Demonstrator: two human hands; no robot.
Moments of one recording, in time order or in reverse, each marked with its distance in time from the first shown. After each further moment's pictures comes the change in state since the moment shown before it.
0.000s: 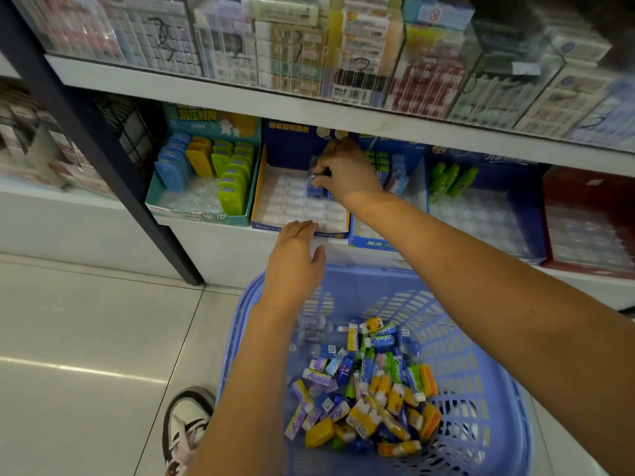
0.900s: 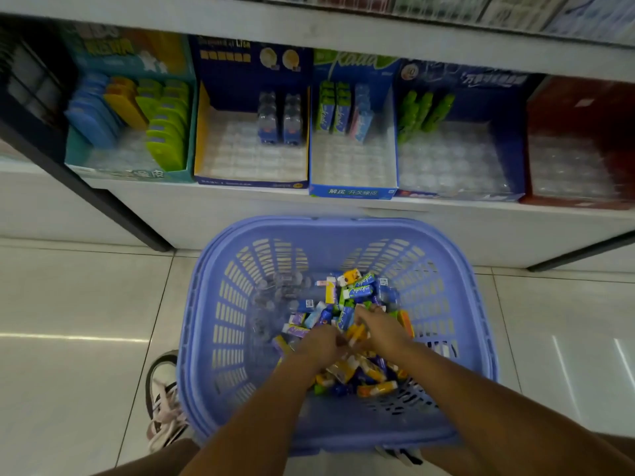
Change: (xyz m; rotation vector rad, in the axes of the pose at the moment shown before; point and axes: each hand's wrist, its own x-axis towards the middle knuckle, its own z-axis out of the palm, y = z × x) left_hand -0.136 -0.042 0.176 0.069 -1.031 -0.283; right_hand -0.303 0.080 0.181 0.173 -0.731 0.331
